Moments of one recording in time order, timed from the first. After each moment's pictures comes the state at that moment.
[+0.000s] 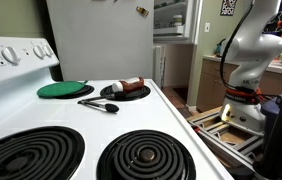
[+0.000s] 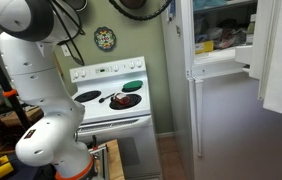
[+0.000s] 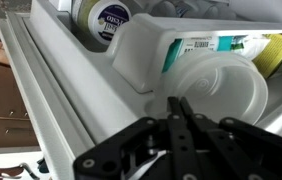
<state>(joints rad) -0.29 0.03 -0.02 -0.99 0.07 1.80 0.95</state>
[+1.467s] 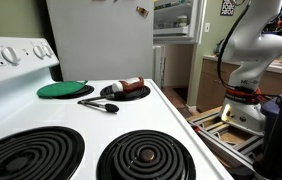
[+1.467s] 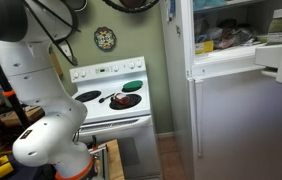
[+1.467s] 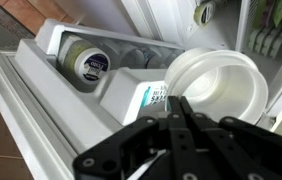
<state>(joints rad) -0.40 -0.02 -0.13 -0.99 0.53 1.65 0.58</state>
